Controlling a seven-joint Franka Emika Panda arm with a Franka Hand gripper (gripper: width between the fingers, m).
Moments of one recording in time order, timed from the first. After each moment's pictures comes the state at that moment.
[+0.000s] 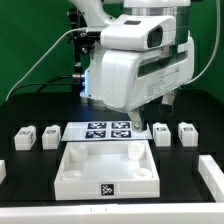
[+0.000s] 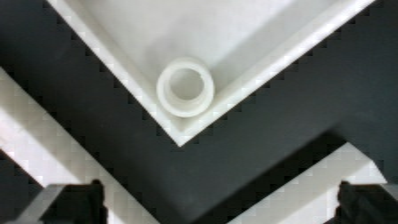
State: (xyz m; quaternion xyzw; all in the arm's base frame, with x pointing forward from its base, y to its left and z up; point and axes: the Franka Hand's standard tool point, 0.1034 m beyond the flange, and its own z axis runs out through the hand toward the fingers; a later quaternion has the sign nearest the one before) arm 0.566 0.056 0.114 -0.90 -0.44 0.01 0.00
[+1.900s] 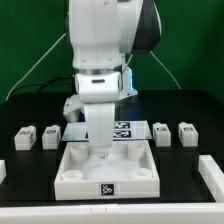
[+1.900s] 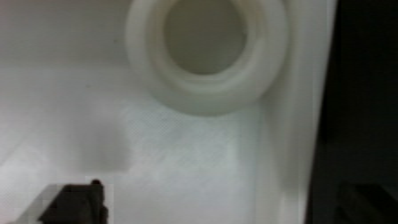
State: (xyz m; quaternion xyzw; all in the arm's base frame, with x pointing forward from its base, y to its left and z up) arm 0.448 -0.023 0.011 -0.71 -0.71 0.00 0.01
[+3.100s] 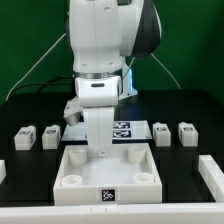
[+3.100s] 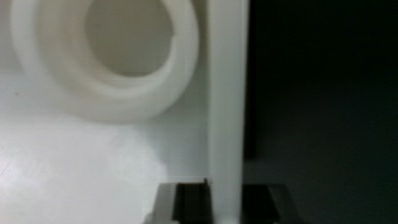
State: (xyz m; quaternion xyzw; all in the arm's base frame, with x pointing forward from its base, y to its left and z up) arm 0.448 -0.025 0.011 -0.71 -0.71 0.00 0.01
